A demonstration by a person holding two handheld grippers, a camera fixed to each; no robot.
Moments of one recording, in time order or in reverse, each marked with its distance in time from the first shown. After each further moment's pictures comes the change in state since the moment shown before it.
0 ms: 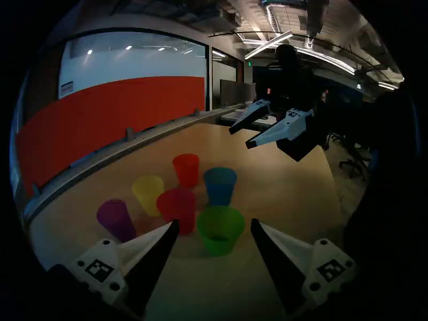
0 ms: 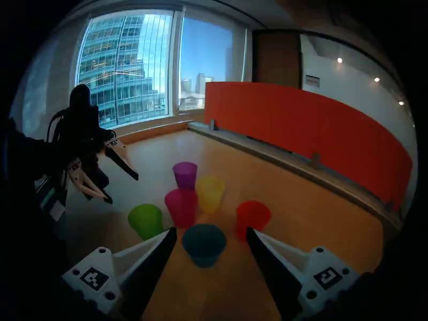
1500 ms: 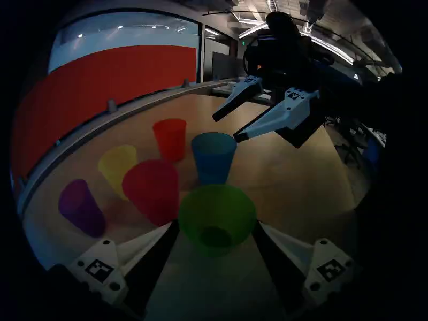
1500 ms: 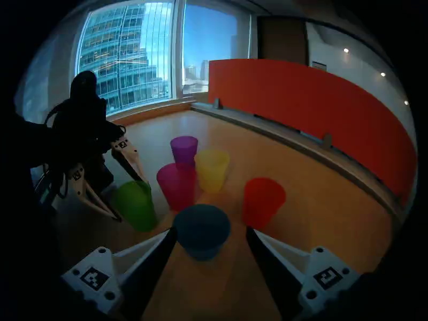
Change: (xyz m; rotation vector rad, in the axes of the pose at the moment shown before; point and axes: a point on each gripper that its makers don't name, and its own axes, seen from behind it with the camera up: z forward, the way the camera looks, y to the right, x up) left arm -0.053 0.008 0.076 -0.068 -0.149 -0.006; right arm -0.048 0.001 0.048 0.036 -0.090 0.001
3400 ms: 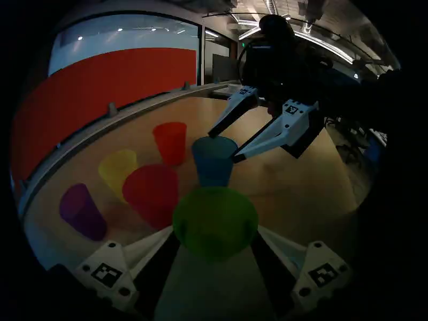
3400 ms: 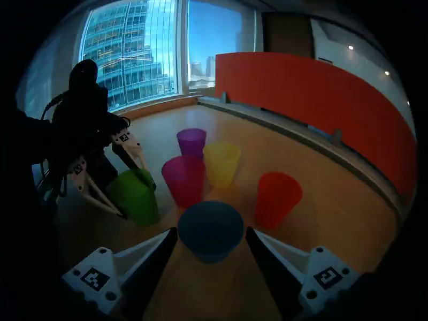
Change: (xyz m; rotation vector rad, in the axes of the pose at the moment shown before) left arm 0.004 -0.002 0.000 0.013 0.015 0.009; right arm -0.014 -0.015 0.021 0.043 -0.030 -0.006
